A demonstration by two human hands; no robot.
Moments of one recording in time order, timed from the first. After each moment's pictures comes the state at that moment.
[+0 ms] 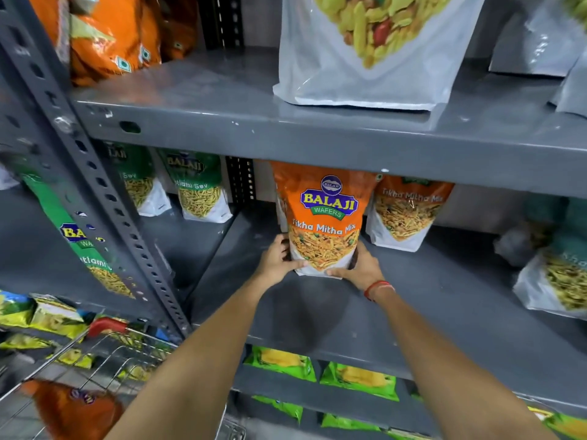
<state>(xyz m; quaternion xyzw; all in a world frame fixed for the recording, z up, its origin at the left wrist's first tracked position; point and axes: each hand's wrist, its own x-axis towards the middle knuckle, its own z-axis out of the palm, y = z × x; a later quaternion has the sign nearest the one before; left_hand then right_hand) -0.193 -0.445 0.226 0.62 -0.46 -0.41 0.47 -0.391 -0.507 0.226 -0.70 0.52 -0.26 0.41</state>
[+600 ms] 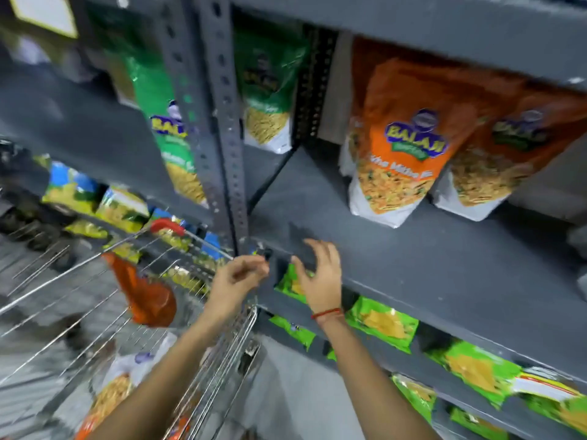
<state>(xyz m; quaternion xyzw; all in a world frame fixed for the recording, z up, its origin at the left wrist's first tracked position) -0.159 -0.199 0.189 0.68 -0.29 -0.35 0.58 -0.284 -0.305 0.187 -0.78 0.41 -0.36 0.29</state>
